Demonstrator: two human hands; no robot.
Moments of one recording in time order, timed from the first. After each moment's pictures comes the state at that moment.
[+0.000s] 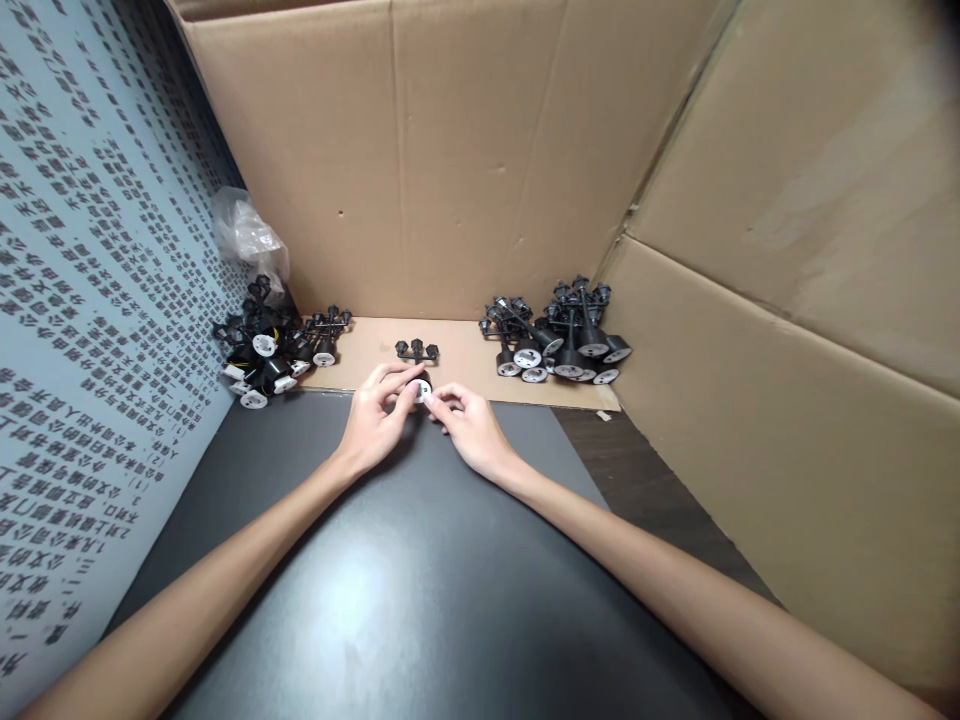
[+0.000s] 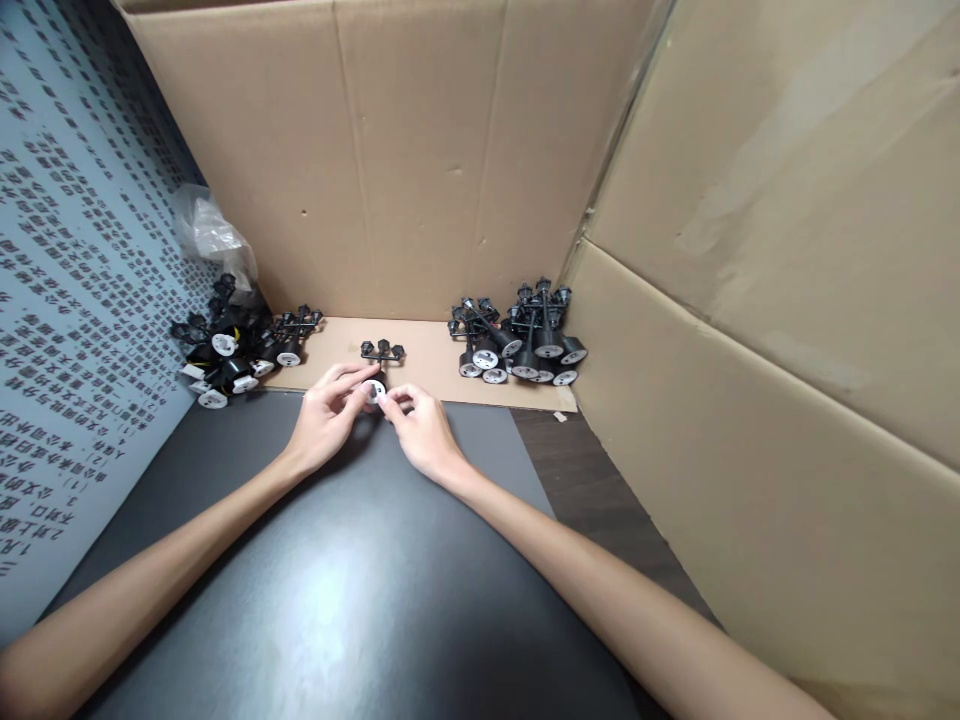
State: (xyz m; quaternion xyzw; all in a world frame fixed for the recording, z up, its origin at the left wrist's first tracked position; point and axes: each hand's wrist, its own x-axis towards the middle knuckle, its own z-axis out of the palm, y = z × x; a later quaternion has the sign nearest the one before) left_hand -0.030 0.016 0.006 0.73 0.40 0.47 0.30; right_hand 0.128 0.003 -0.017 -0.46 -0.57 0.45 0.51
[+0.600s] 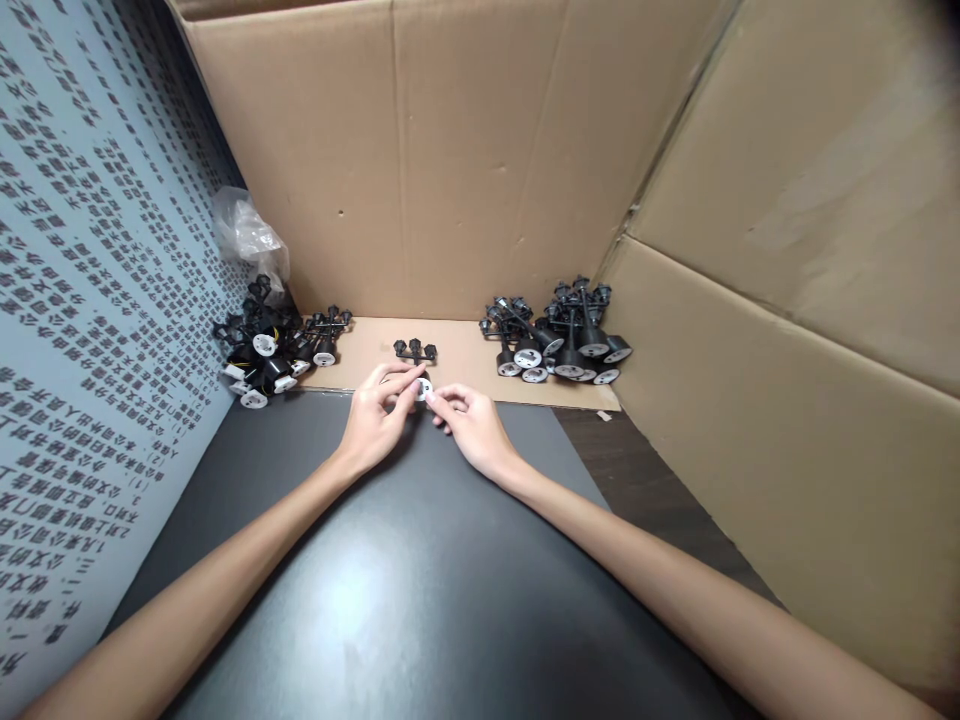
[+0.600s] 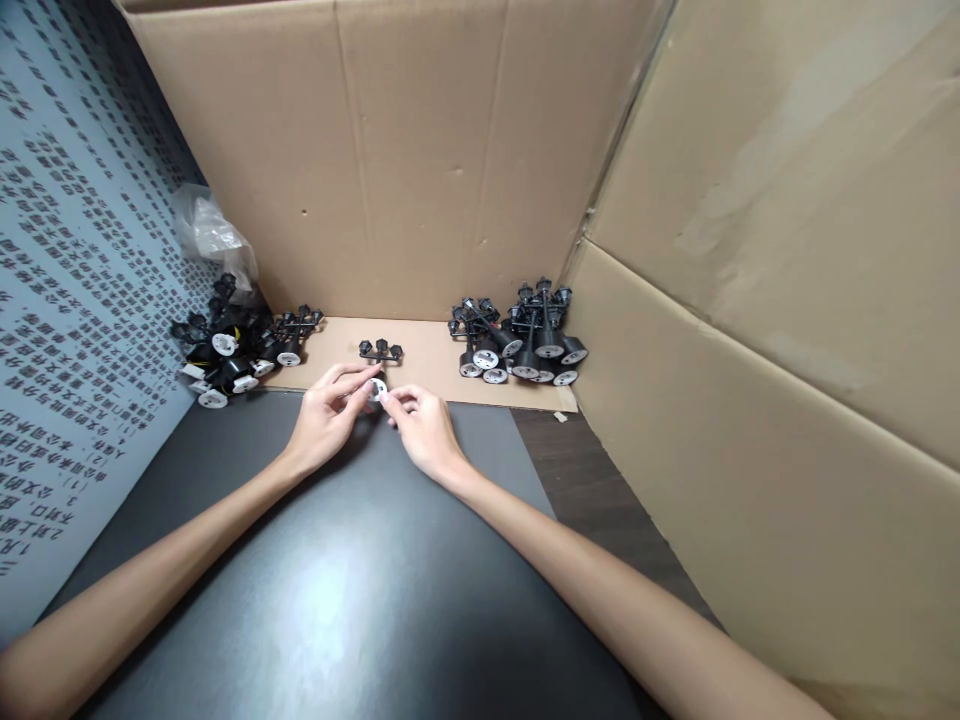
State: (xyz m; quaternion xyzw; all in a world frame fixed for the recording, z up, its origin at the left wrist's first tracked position) left_hand -0.031 0.017 0.007 0.75 0.40 0.46 0.26; right_hand 0.127 0.002 -0.015 -0.47 -0.53 0.48 0.52
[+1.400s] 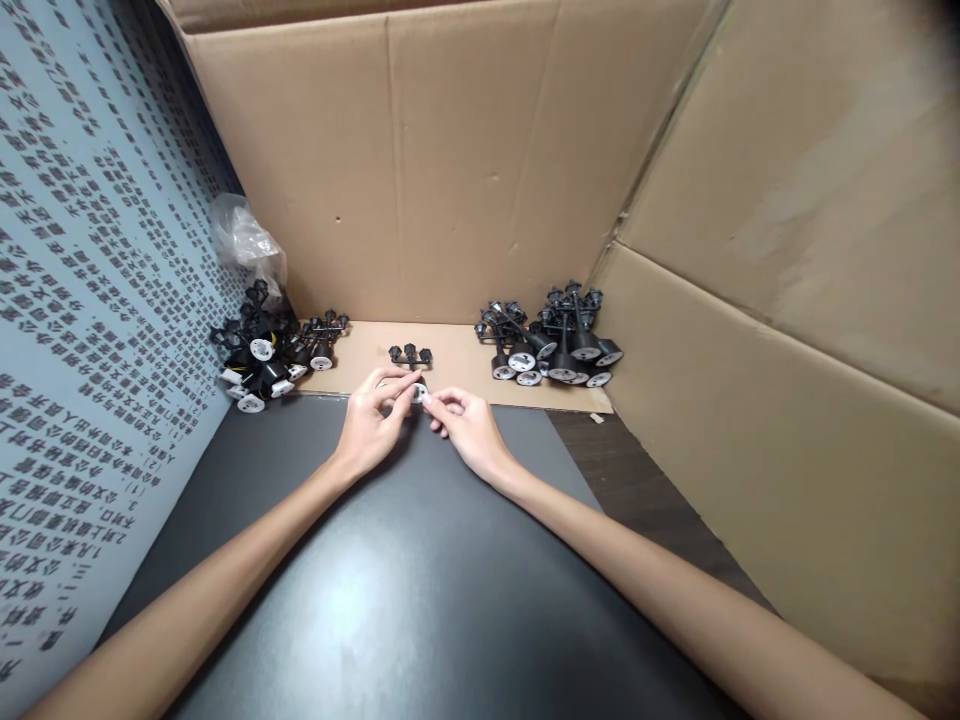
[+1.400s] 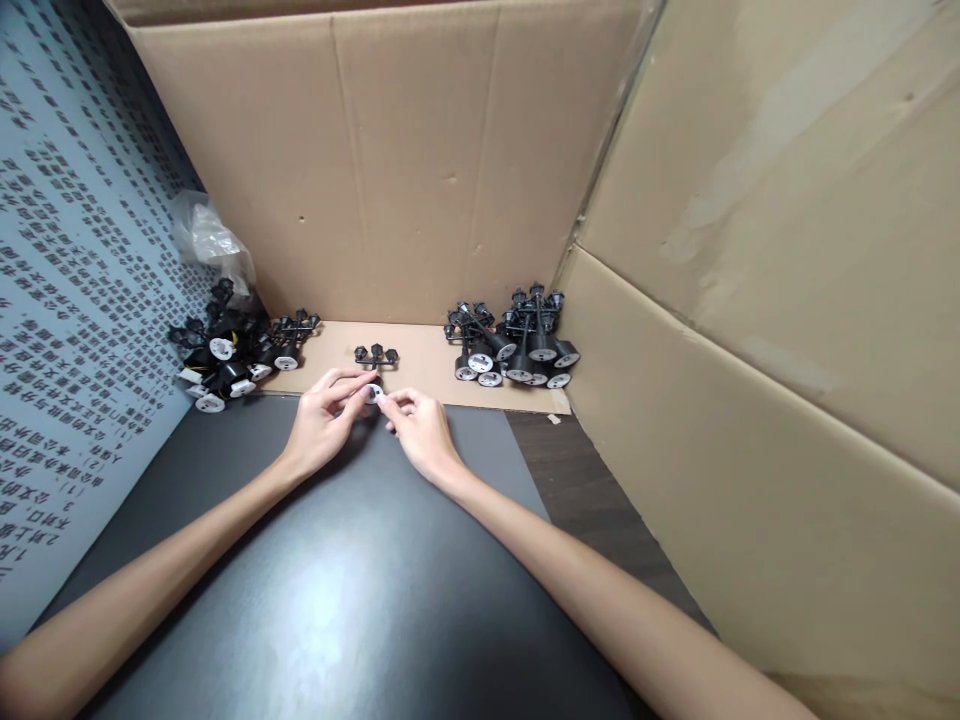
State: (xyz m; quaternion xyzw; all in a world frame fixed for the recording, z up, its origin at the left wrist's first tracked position) left_hand -0.030 0.017 0.005 0.74 0.40 0.47 0.26; right_hand 0.127 0.003 -0.015 -0.47 -0.52 0.49 0.52
